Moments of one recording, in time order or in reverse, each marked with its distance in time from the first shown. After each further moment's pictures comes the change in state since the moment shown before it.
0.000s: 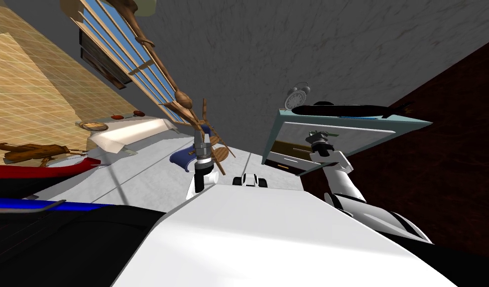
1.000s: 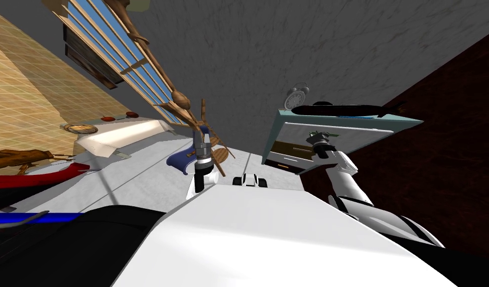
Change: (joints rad) left arm 0.000 0.000 0.000 0.000 0.000 0.000 0.000; right arm 0.028 -0.031 0.012 0.005 0.232 -0.043 -0.269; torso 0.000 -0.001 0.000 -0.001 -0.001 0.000
